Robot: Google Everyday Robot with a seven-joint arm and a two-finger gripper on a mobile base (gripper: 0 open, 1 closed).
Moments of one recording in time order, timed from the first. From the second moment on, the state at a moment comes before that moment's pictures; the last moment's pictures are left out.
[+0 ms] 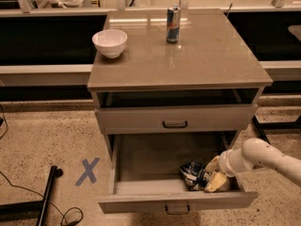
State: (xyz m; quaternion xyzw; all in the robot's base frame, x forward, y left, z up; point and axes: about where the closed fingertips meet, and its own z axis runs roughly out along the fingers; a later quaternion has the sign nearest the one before) arm 0.538 -0.267 0.417 -0.55 0.79 0.11 0.24
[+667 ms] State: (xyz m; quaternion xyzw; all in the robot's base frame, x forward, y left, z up) arm 0.538 -0.267 0.417 -0.55 0.79 0.11 0.24
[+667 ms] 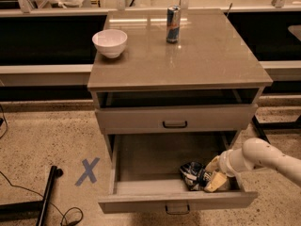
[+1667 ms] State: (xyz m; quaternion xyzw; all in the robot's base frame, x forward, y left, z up) arm 0.538 -0.267 0.420 -0.55 0.79 0.11 0.24
